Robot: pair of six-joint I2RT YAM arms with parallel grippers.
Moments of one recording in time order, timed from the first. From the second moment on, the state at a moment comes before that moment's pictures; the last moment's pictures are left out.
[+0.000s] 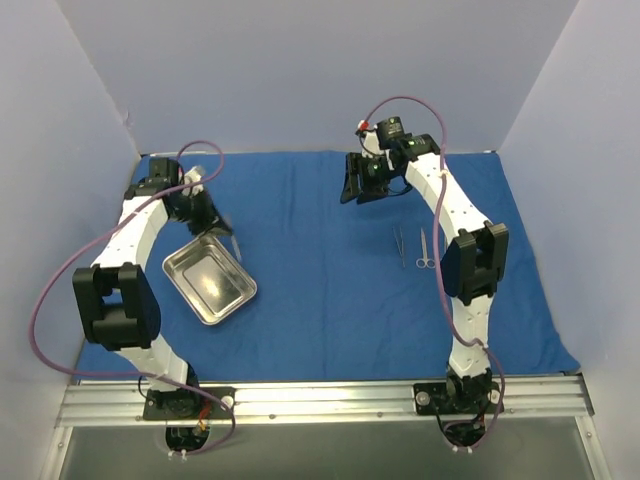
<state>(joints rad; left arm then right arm) 0.04 1.70 1.42 -0.86 0.47 -0.37 0.33 2.08 2.05 -0.98 -0.37 0.22</state>
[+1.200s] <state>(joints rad) -0.28 1.79 1.42 -0.23 1.21 -0.68 0.44 1.97 1.73 -0.33 -1.03 0.62</state>
